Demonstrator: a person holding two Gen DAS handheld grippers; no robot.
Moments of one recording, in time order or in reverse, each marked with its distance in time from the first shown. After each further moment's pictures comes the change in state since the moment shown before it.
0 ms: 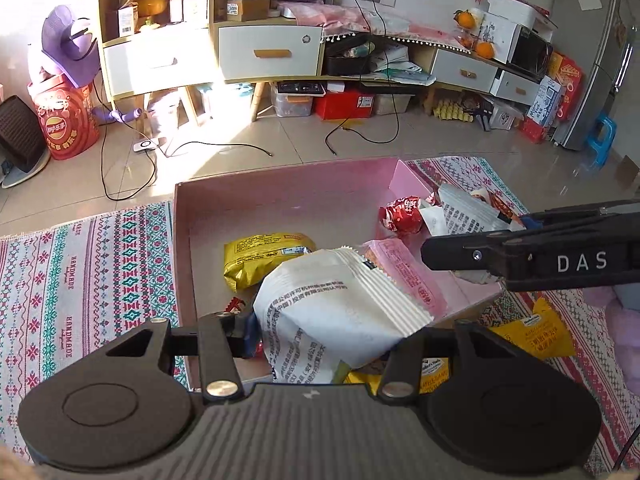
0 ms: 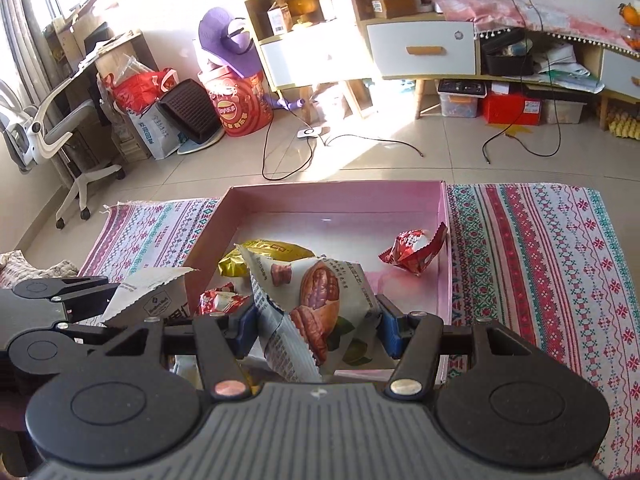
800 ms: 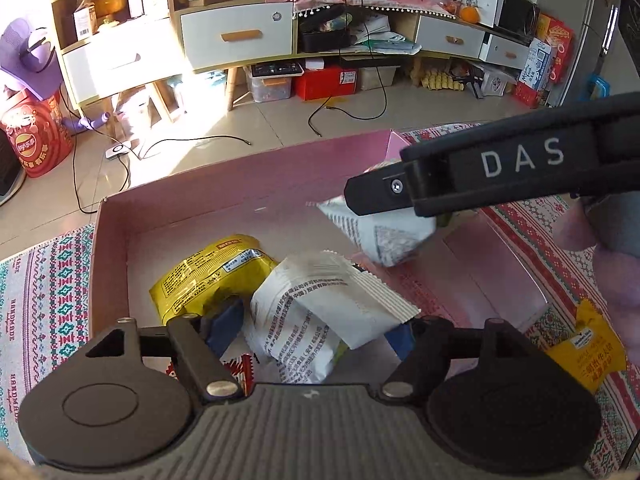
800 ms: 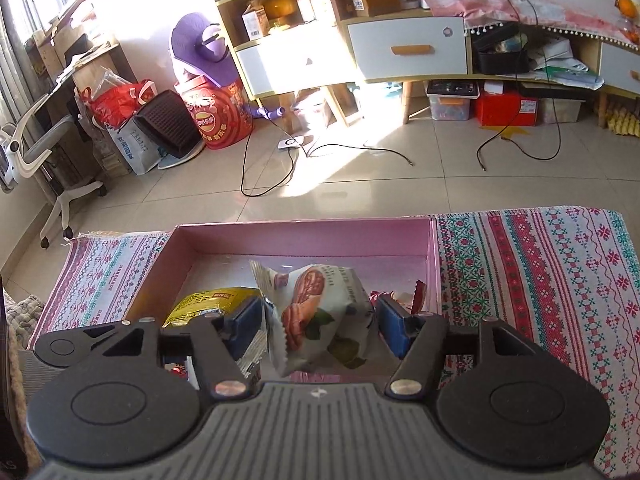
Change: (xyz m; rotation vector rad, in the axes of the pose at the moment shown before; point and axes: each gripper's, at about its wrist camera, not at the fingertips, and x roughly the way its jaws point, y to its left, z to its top) left arm 0.057 -0.017 0.011 0.095 0.045 0.005; right arm 0.038 -0.018 0.023 0.021 -0.022 -0.007
